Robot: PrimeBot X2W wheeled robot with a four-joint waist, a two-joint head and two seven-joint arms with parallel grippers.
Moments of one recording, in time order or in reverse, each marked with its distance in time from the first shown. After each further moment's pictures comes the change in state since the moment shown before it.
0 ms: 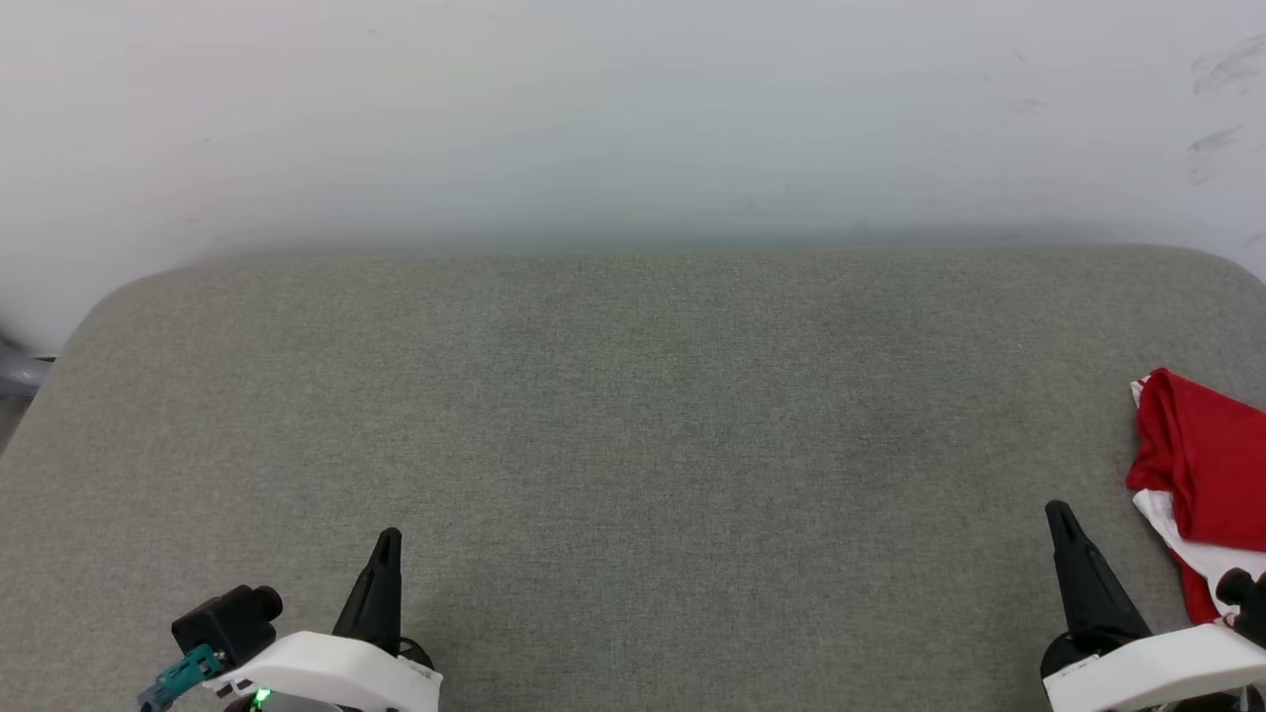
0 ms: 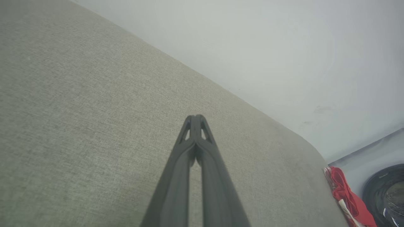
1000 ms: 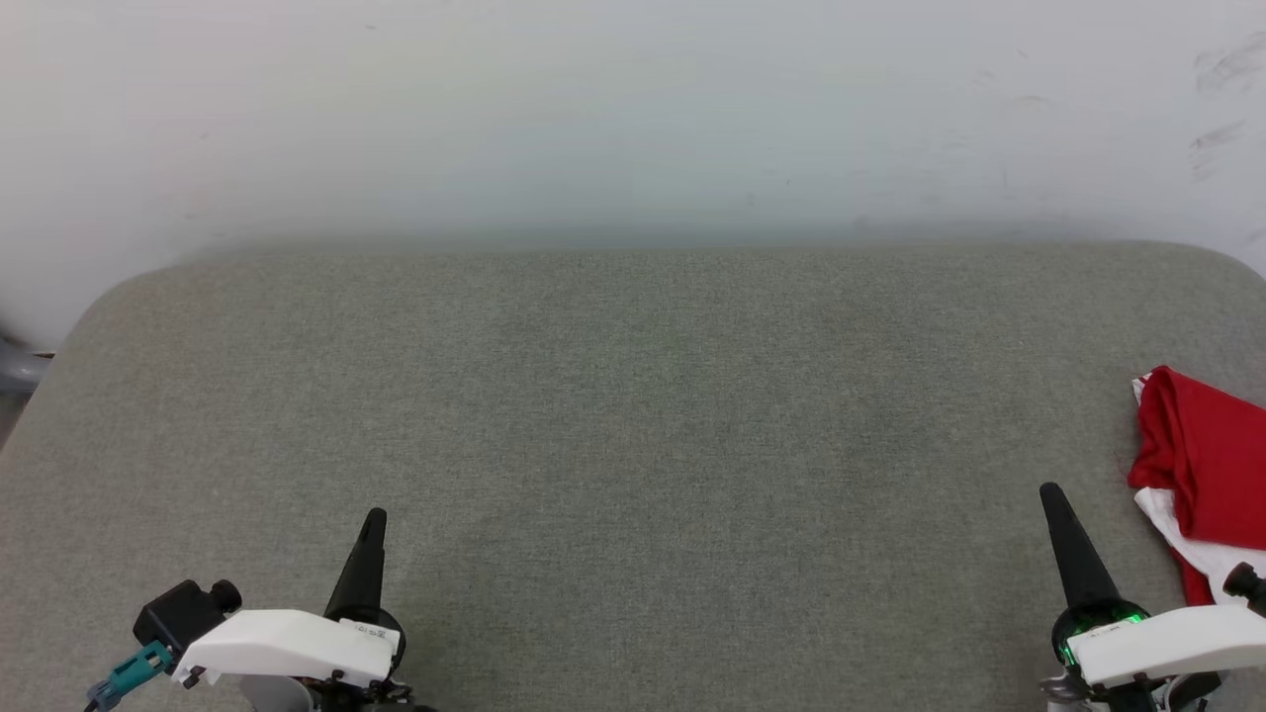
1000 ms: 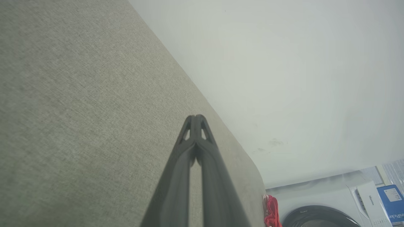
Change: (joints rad) left arm -0.044 -0.033 0.090 0.024 -0.353 -0.042 0.104; right arm -0.072 -0.004 0.002 0.104 0.397 0.000 0.022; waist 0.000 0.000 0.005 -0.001
